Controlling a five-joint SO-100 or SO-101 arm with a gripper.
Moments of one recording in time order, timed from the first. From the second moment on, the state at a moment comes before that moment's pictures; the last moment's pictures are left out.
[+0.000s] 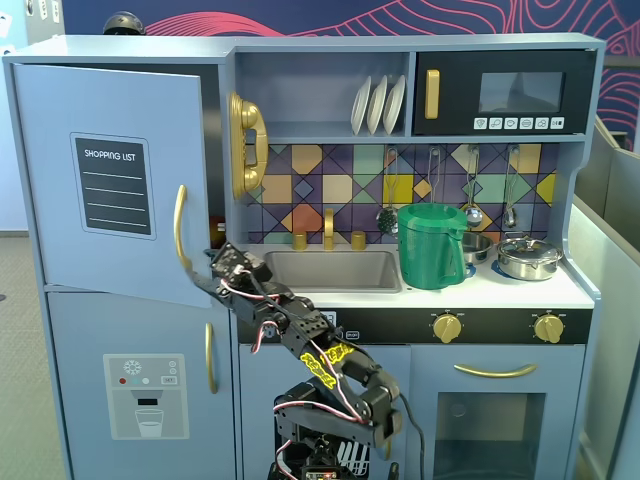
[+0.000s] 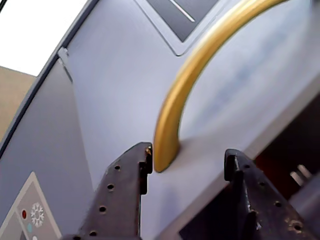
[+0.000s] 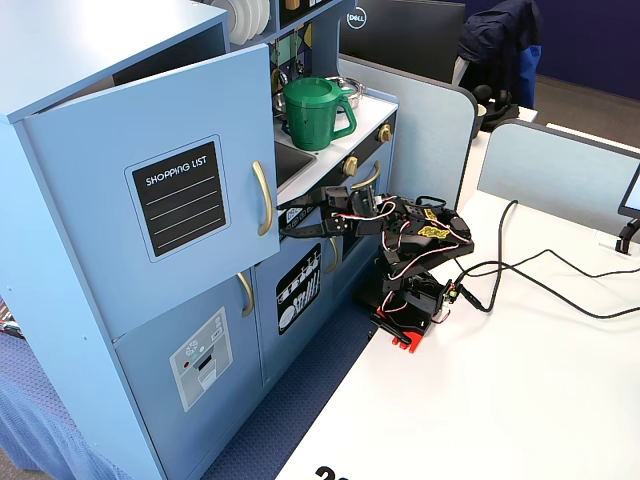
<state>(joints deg) -46.2 170.8 144.8 12.7 -126.4</state>
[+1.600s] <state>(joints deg) -45.0 142.5 135.9 -4.7 -135.0</state>
